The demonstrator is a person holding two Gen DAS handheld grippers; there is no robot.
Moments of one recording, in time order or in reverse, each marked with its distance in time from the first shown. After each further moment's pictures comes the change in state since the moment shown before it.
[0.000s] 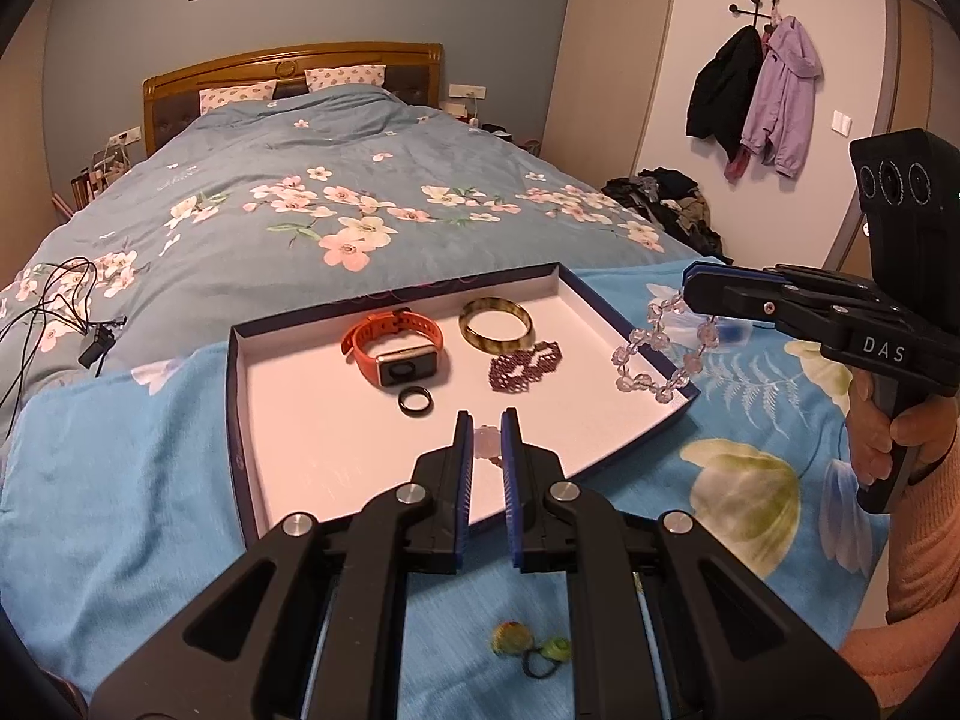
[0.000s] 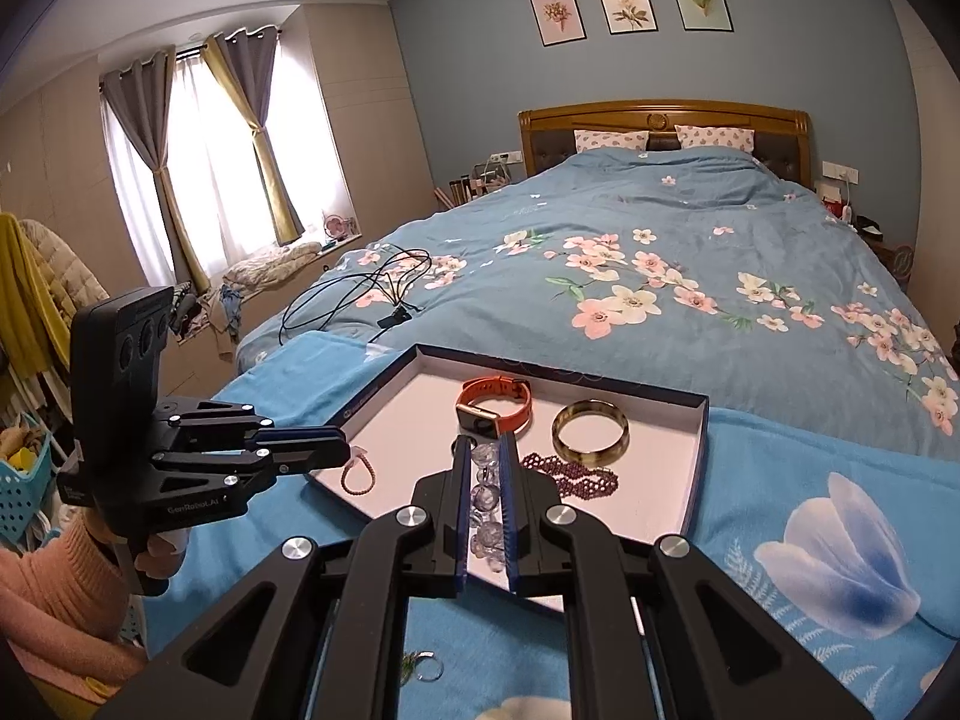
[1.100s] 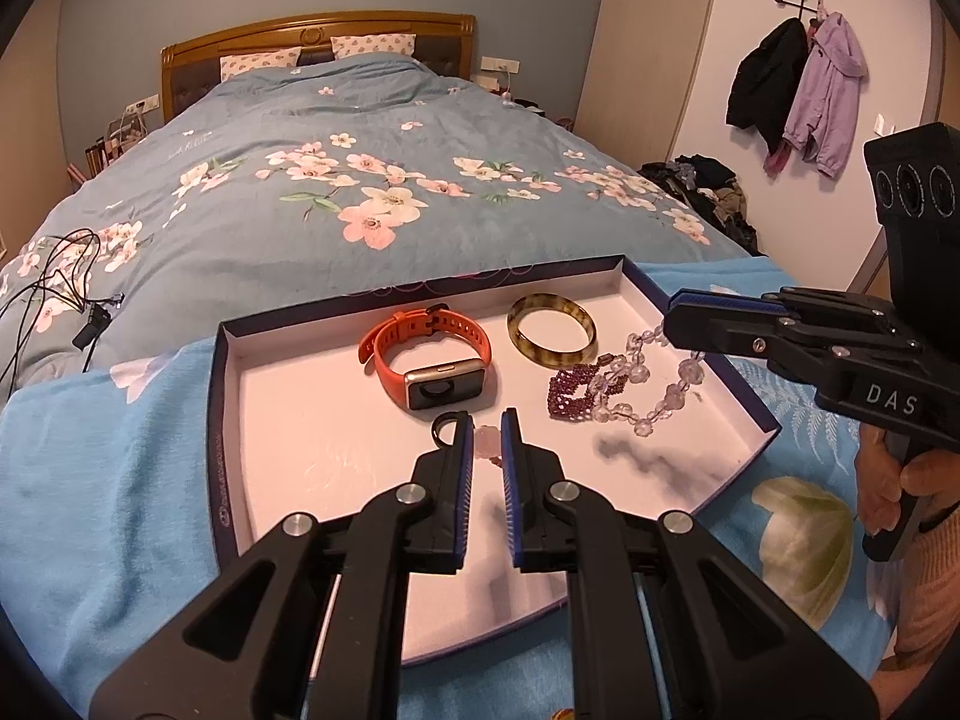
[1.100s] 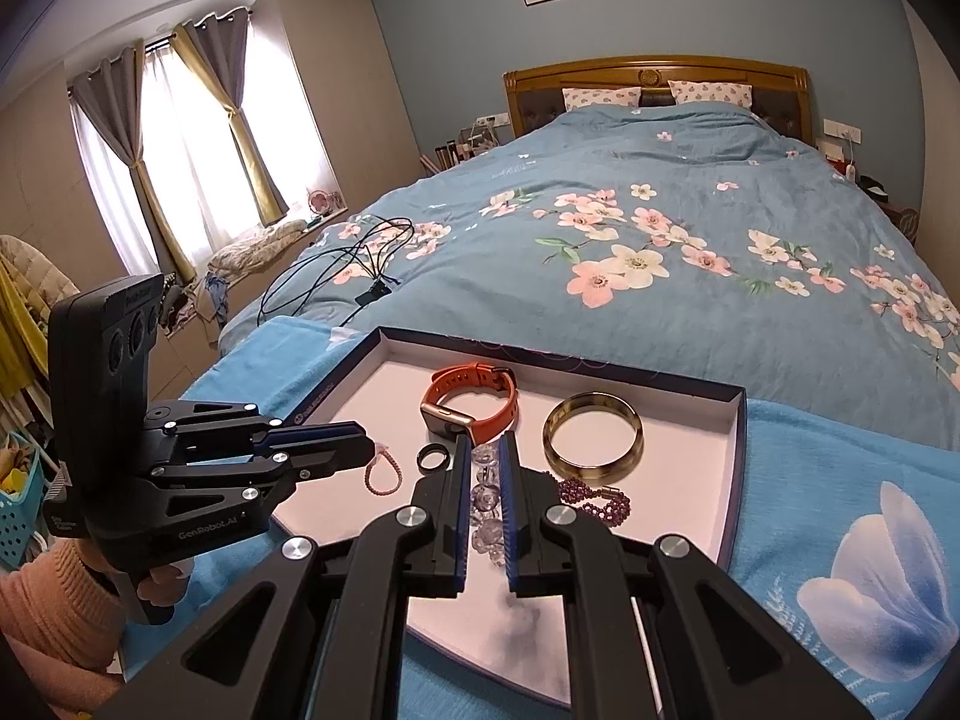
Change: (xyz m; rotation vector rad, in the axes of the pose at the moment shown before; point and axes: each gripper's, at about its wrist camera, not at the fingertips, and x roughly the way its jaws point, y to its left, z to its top) left arm 0.067 0.022 0.020 -0.058 0.069 0.048; right arm 0.067 -0.016 0.010 0.049 0.094 0.001
